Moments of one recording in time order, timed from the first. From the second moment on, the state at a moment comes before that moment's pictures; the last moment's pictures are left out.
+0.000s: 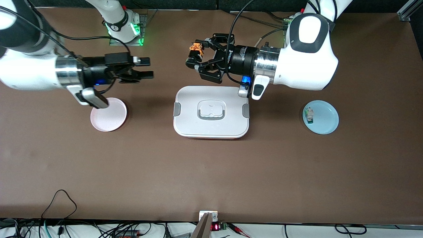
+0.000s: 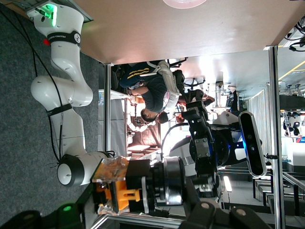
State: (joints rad) left arm -0.14 0.38 -0.46 -1.43 -1.32 1.93 -1.39; right arm 0.22 0.15 -0.01 -1.78 1.50 1.69 -0.19
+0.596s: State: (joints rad) left arm -0.14 0.38 -0.46 -1.43 -1.32 1.93 -1.39; right arm 0.34 0.15 0.00 -1.79 1.62 1.86 -0.25
